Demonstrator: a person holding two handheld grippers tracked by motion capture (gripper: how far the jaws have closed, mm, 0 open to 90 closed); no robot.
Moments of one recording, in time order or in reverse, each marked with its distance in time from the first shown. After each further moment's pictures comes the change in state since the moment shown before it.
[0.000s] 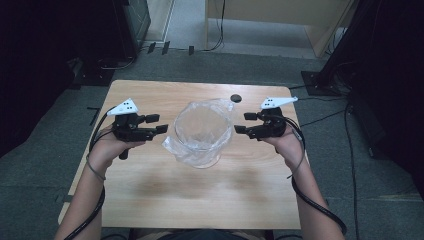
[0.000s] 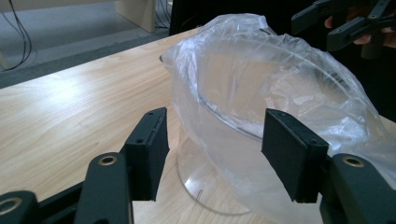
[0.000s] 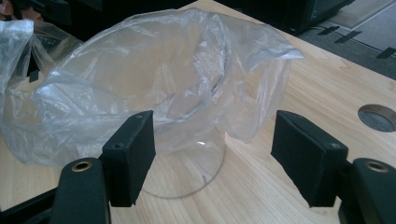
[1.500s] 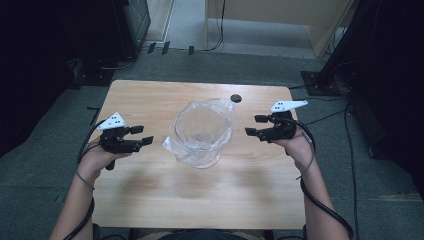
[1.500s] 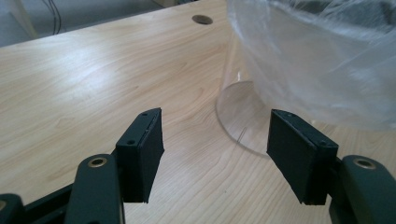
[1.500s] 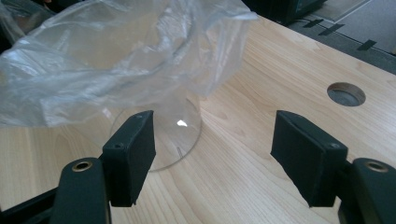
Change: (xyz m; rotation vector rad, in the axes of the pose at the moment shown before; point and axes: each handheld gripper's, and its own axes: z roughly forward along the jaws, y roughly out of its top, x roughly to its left) left arm 0.028 -0.057 -0.014 0.055 0.094 -0.001; right arm -0.020 -0.022 -0.016 0.019 -0.049 -0.002
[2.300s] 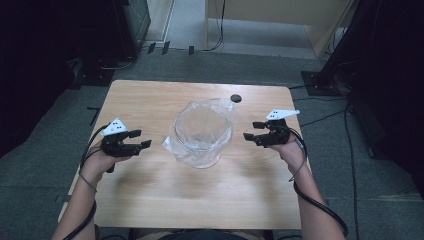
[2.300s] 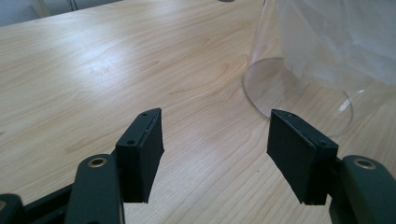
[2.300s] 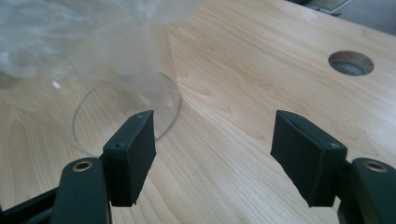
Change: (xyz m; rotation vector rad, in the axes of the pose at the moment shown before) left arm 0.013 -0.027 0.013 0.024 0.056 0.009; right arm -0.023 -0.042 0.035 0.009 -0.016 0.020
